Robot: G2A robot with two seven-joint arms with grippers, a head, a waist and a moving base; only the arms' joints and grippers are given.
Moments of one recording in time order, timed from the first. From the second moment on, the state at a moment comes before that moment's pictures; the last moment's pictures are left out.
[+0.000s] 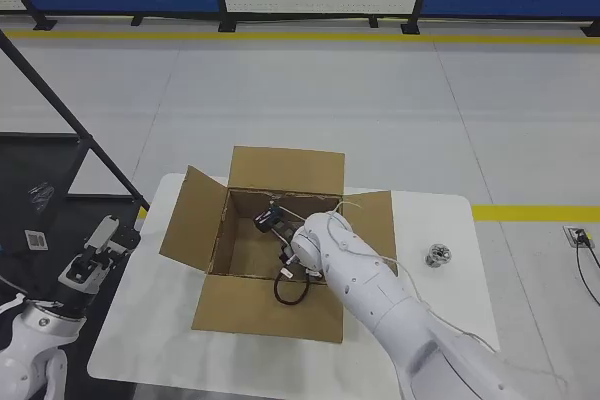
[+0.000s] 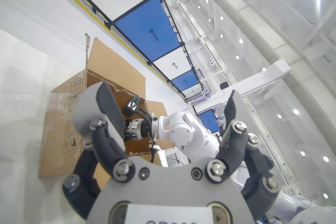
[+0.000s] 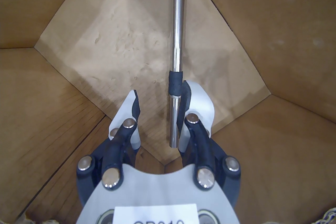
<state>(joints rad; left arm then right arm) 1.40 -1.14 -1.92 -1.90 -0.20 -0.23 -0.57 -0.18 -1.83 0.62 -0.35 -0.98 -0.17 0.80</state>
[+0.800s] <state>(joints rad) 1.42 -1.13 -1.92 -1.90 -0.21 -0.26 -0.60 -0.14 -1.90 0.63 -0.17 -0.95 -0.19 0.75</state>
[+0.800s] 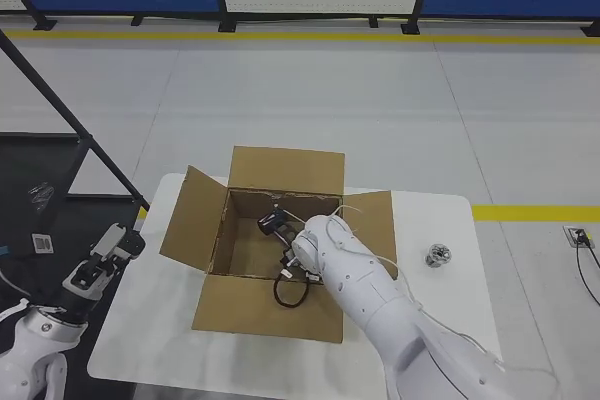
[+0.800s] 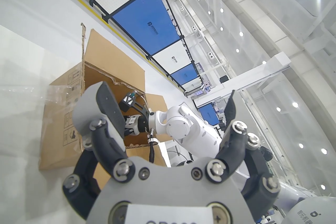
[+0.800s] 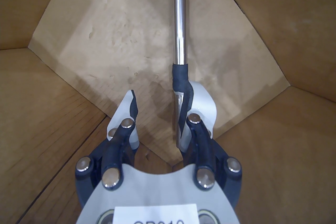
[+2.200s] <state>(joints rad) 1.39 -1.11 -1.85 -1.91 -0.18 -0.24 -0.58 -0.26 -1.70 0.77 -0.67 -1.07 -0.29 0.76</state>
